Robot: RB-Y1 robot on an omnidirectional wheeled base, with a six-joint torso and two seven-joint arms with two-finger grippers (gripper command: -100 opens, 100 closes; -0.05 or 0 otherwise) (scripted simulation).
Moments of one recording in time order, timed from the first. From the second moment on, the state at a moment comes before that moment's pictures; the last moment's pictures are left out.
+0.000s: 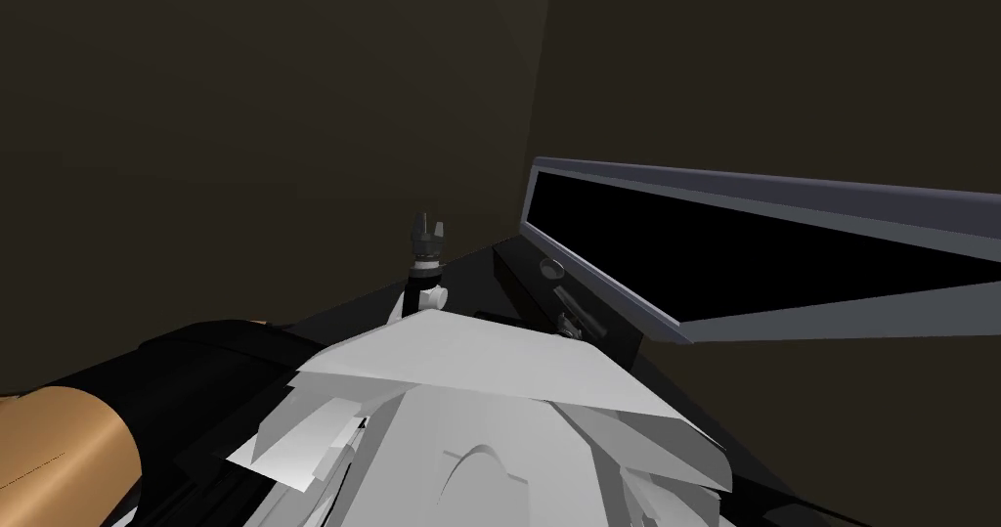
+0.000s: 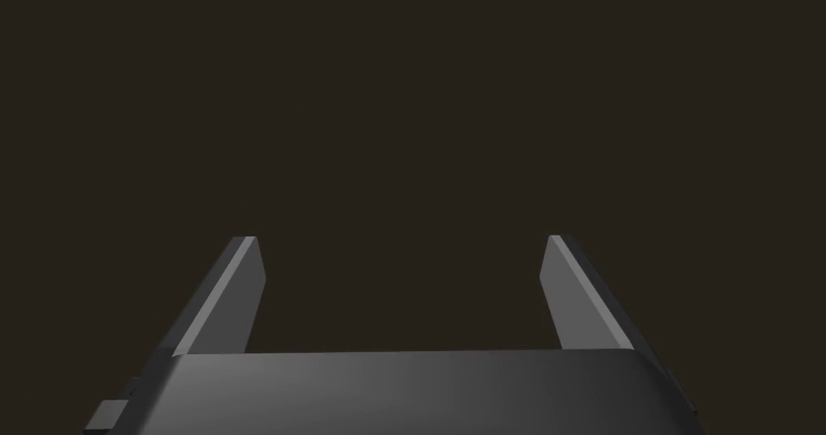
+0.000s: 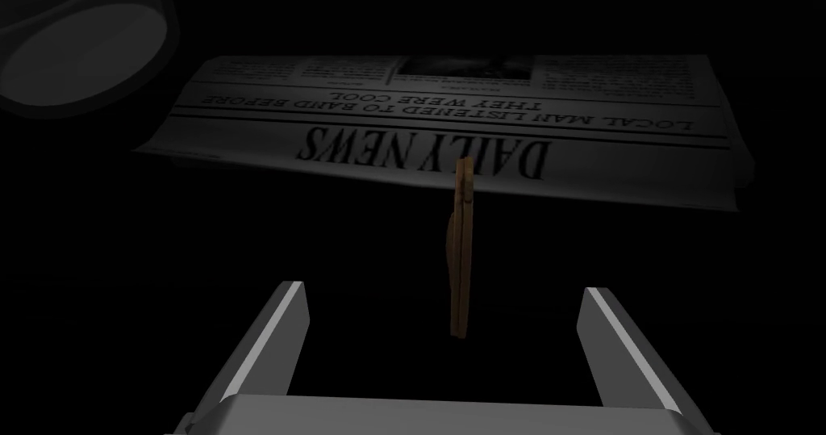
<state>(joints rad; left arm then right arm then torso) 0.46 0.03 0.03 -2.23 0.00 -0.53 -0.02 0.13 -0.04 -0.19 -0.75 -0.97 -0.51 -1.07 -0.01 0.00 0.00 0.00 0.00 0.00</state>
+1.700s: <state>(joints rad) 0.46 0.03 0.03 -2.23 0.00 -0.53 -0.02 0.14 0.00 -0.22 -0.74 -1.08 -0.56 -0.99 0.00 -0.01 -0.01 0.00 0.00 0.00</state>
